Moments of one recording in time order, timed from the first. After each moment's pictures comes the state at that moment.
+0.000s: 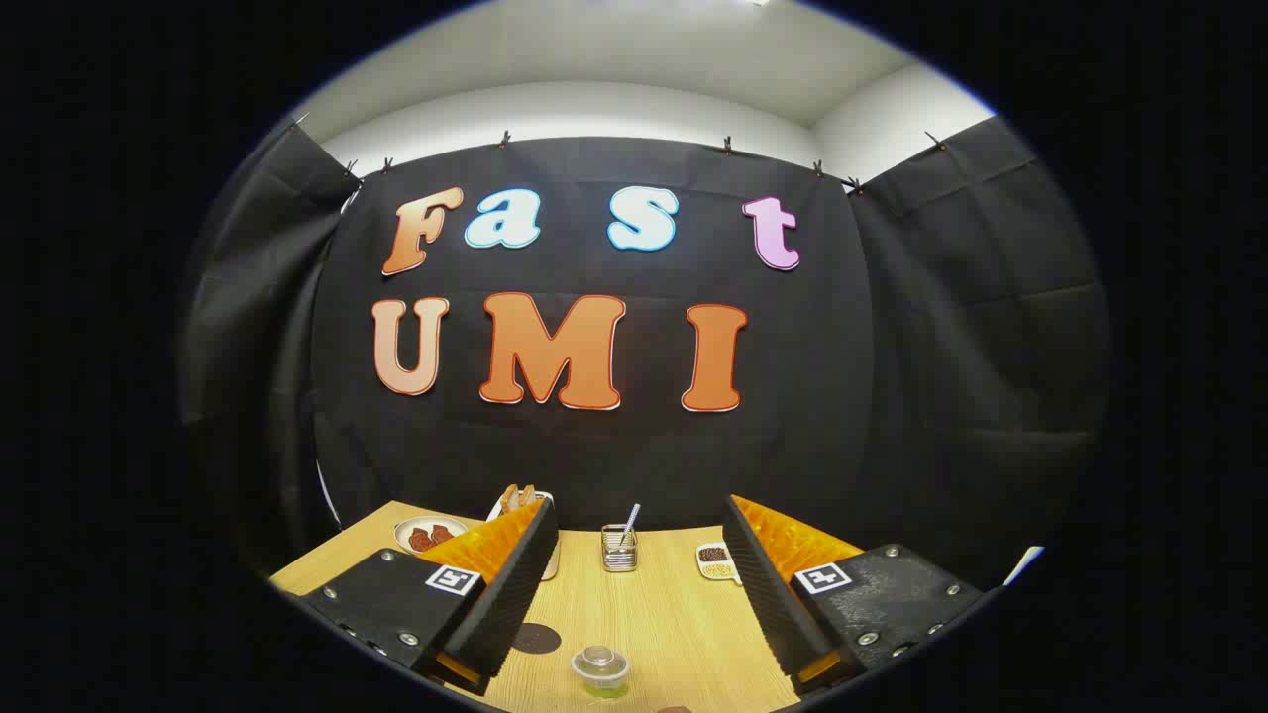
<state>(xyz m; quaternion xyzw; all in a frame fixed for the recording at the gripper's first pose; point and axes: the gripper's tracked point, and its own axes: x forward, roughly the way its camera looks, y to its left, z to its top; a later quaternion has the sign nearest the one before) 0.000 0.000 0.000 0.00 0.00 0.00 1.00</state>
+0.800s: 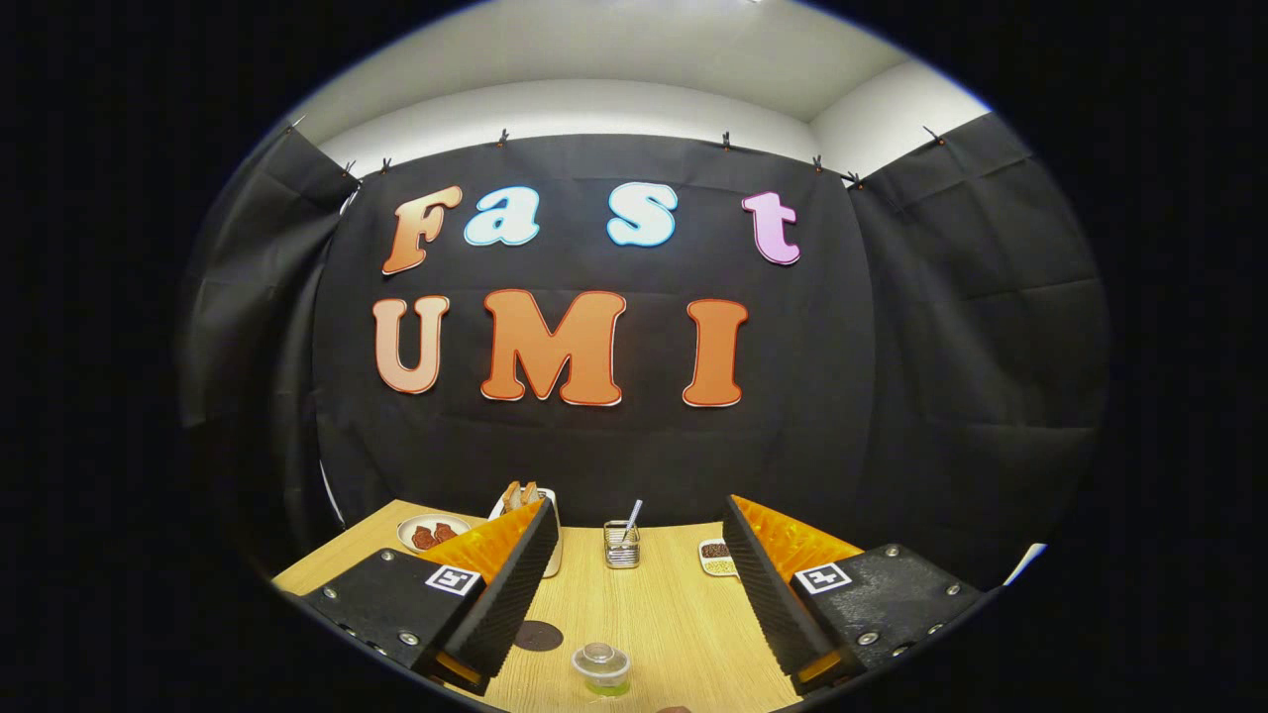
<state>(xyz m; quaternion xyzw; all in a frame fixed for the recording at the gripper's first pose) -0.002 -0.006 -0.004 0.00 0.01 0.00 1.00</state>
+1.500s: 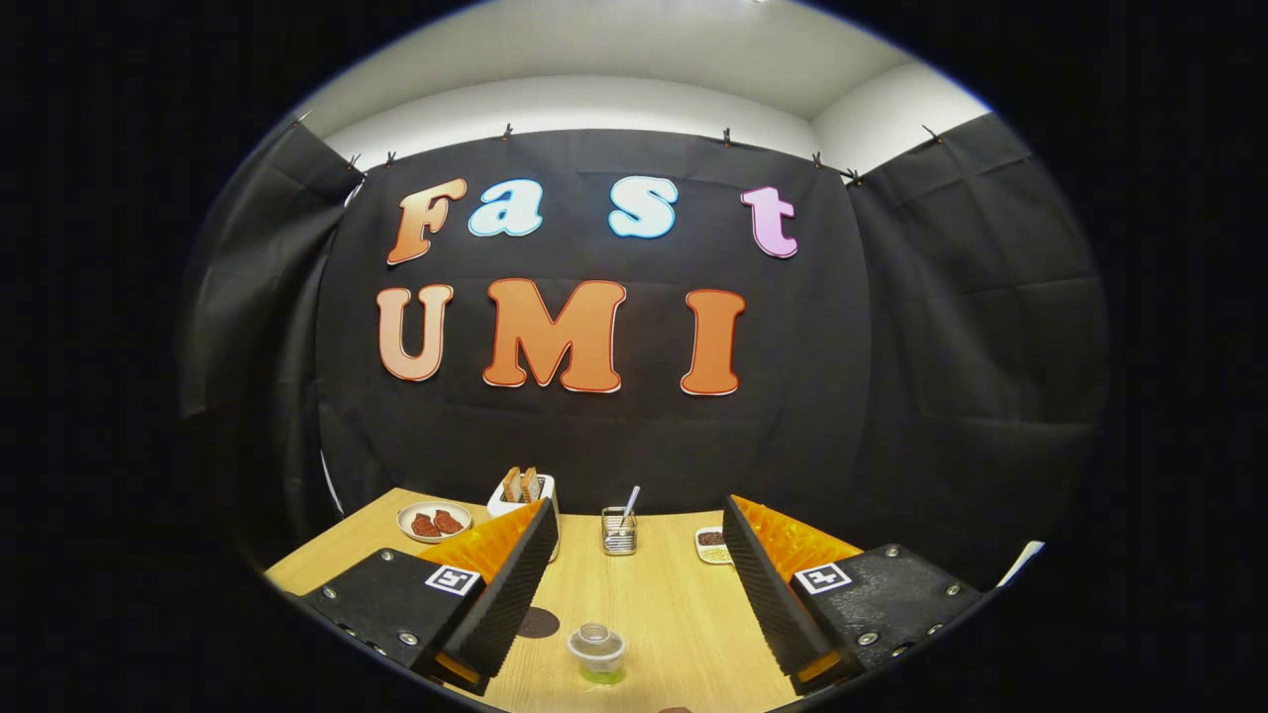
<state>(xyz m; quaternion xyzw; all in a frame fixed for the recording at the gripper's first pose) -0.019 -0.003 -0.029 0.02 0.02 0.01 1.00</state>
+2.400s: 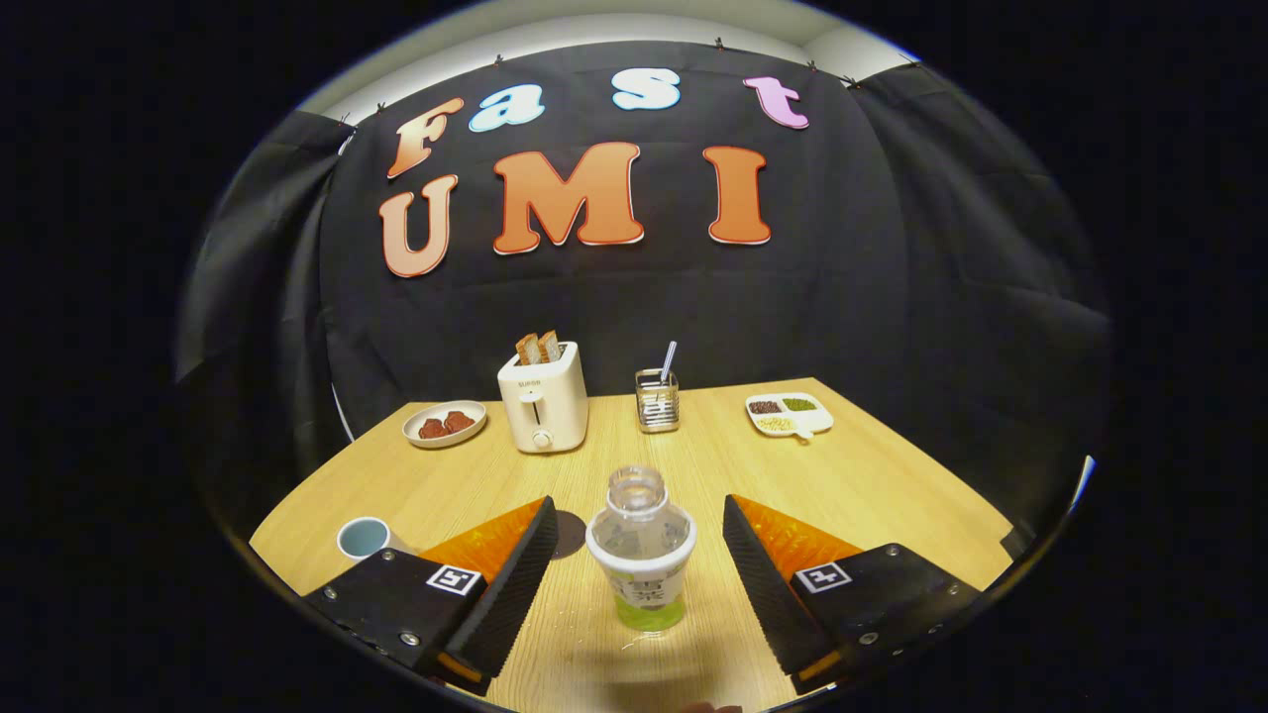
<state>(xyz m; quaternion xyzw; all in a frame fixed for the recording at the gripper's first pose) -0.002 0.045 -0.262 0.04 0.16 0.04 0.99</state>
